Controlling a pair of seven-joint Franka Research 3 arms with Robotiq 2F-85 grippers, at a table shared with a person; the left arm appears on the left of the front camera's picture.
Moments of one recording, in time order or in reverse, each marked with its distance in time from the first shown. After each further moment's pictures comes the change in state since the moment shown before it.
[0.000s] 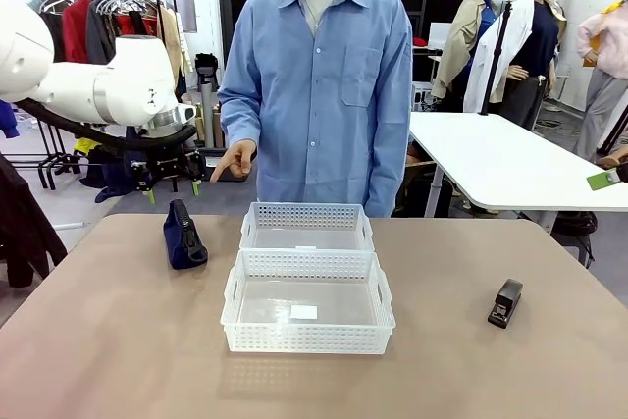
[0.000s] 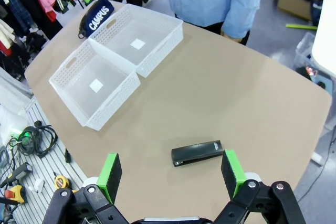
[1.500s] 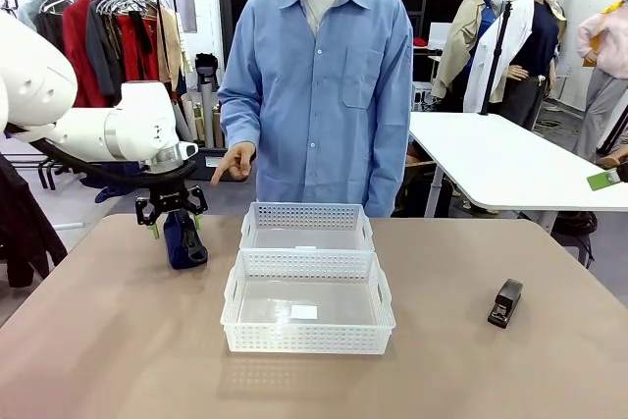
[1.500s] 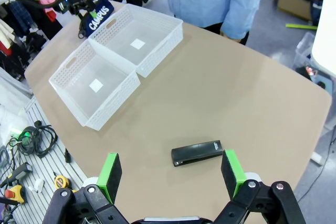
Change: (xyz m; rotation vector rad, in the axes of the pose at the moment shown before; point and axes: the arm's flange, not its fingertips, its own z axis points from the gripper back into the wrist) left arm 0.002 0.011 -0.081 -0.015 0.121 -0.048; right arm 0.000 0.000 0.000 0.000 0.000 0.000
